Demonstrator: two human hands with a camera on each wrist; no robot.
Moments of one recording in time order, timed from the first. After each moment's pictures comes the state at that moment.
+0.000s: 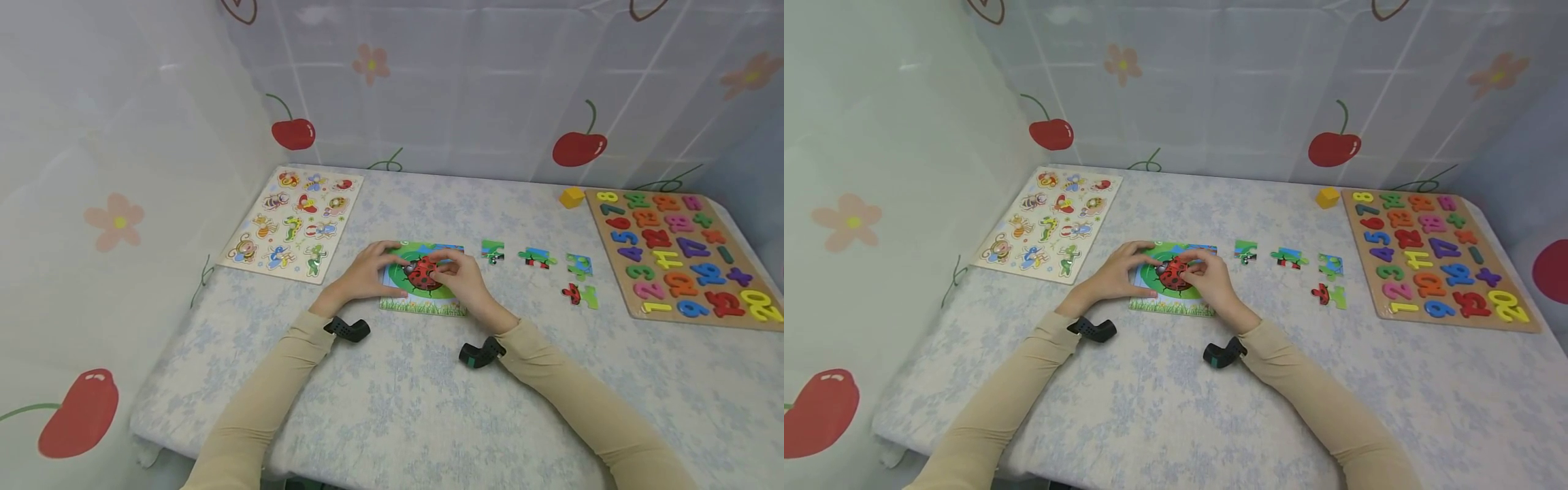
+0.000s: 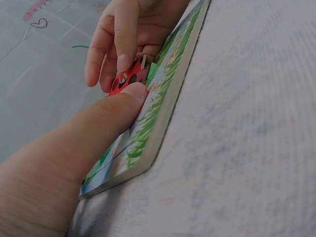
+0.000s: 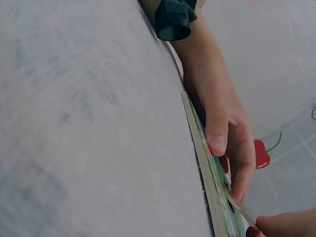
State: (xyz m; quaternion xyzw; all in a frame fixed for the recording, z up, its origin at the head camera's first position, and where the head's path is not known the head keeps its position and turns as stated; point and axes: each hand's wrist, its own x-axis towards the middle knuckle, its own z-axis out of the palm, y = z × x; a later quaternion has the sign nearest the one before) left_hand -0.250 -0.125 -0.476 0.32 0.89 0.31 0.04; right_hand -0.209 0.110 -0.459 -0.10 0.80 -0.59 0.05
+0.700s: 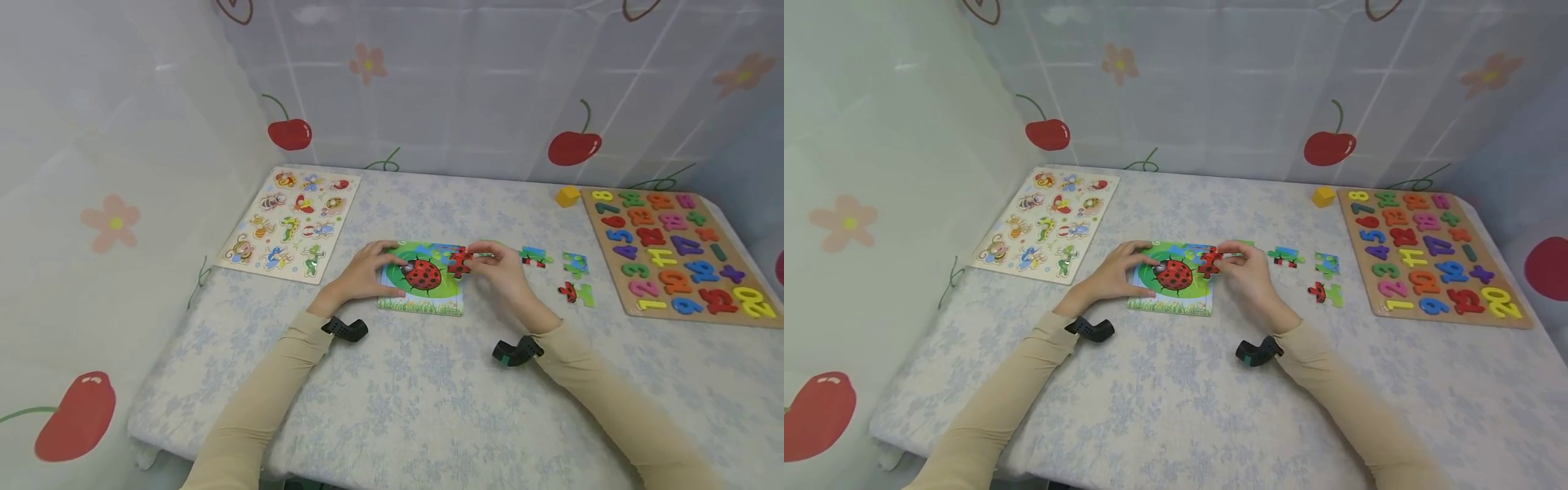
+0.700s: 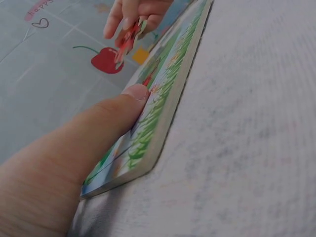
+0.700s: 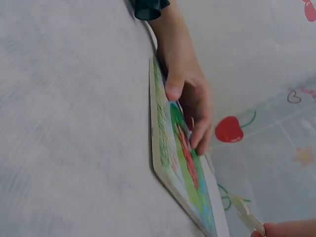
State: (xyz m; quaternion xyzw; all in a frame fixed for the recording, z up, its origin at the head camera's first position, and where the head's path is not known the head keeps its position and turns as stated) left_hand -0.249 -0.126 -0.476 0.33 0.89 0.31 0.04; right_hand -0.203 0.167 -0.438 -0.02 0.79 -0.62 0.03
